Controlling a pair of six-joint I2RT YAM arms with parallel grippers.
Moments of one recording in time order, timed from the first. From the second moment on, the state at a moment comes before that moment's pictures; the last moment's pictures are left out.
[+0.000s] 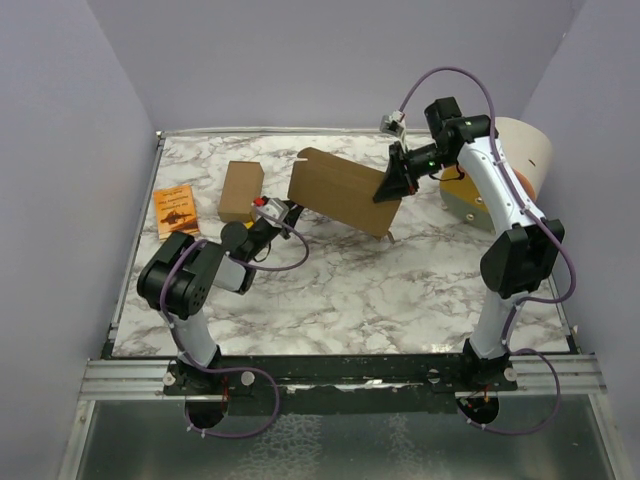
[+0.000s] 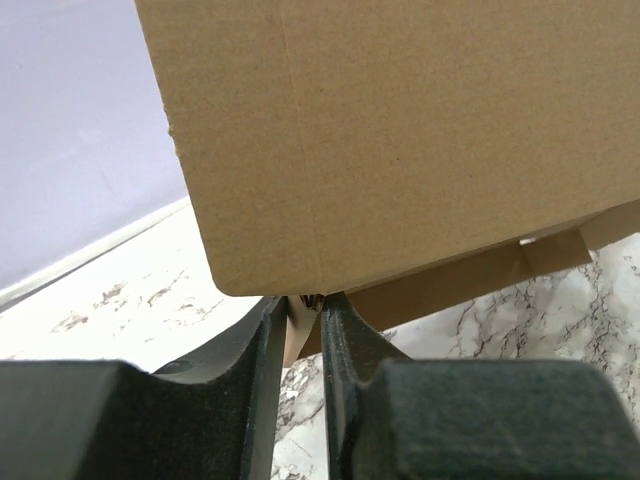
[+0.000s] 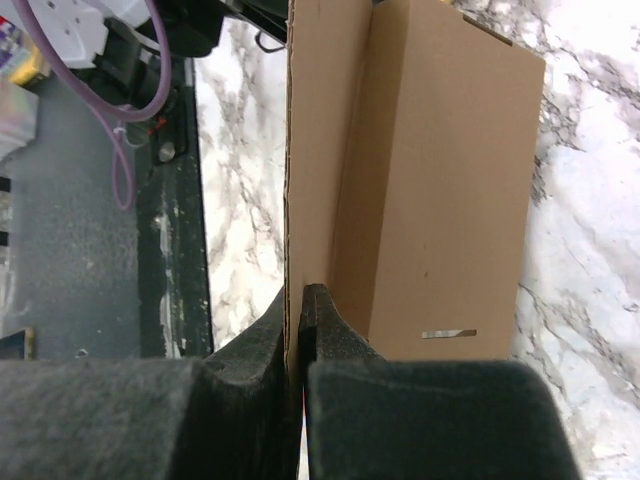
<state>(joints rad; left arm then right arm) -0.35 1.80 0.50 1.51 0.45 0.05 0.24 1.91 1.96 -1.29 -1.09 -0.71</state>
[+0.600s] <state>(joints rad) -0.34 1.57 0.48 1.29 0.41 0.06 0.23 1.91 1.93 -1.26 -1.21 -0.56</state>
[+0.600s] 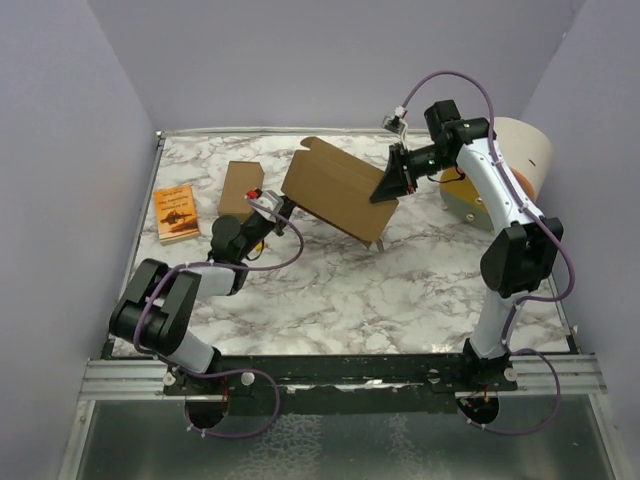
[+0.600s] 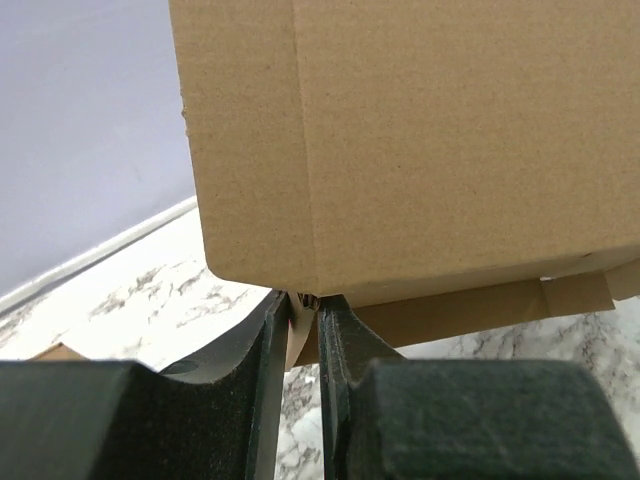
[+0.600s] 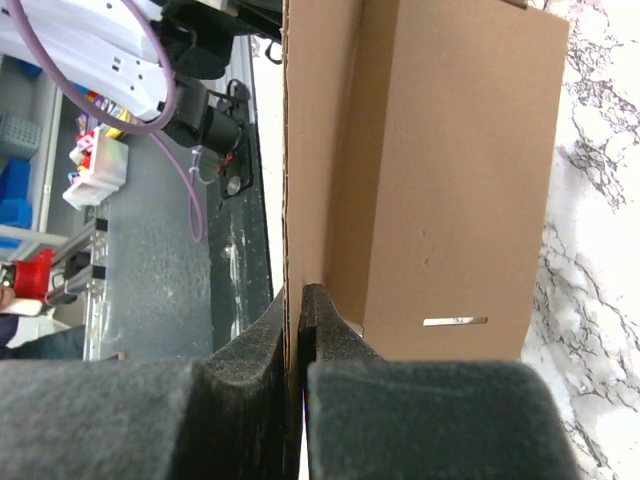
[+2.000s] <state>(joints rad) -0.39 1.60 1.13 -0.47 0.41 -0.05 0.10 1.81 1.54 -0.68 -1.08 -0.34</state>
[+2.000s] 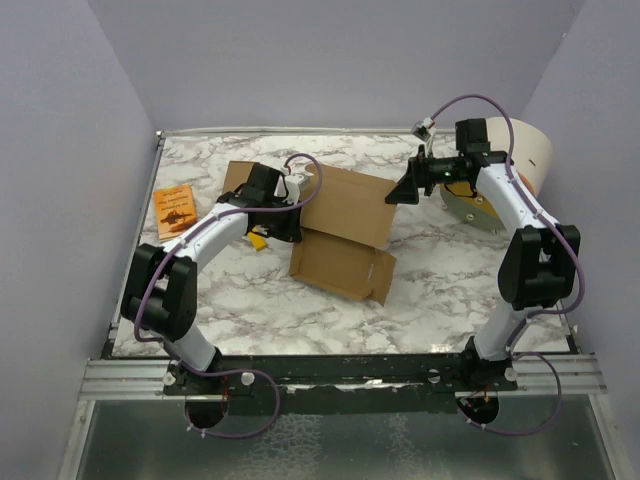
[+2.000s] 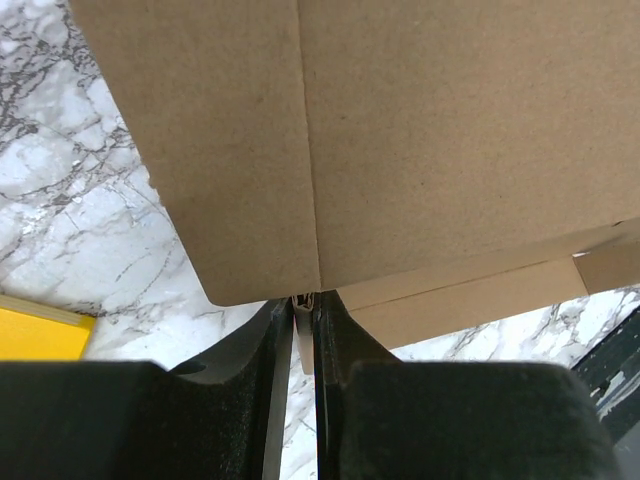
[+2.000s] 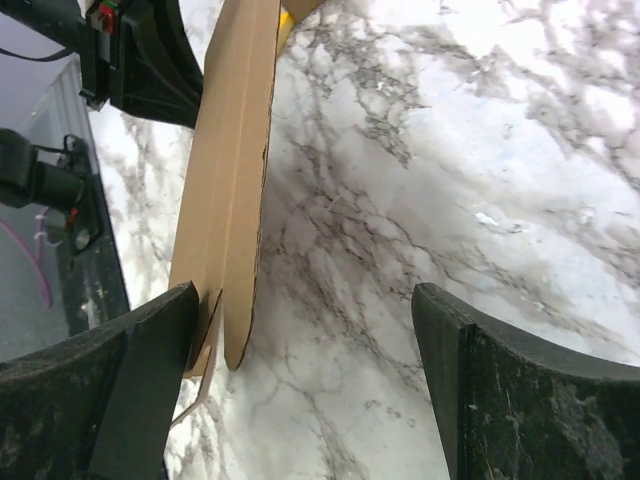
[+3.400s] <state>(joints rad) -0.45 1.91 1.40 -0.73 0.31 -0.07 0.06 1.59 0.58 0.45 -0.98 0.54</state>
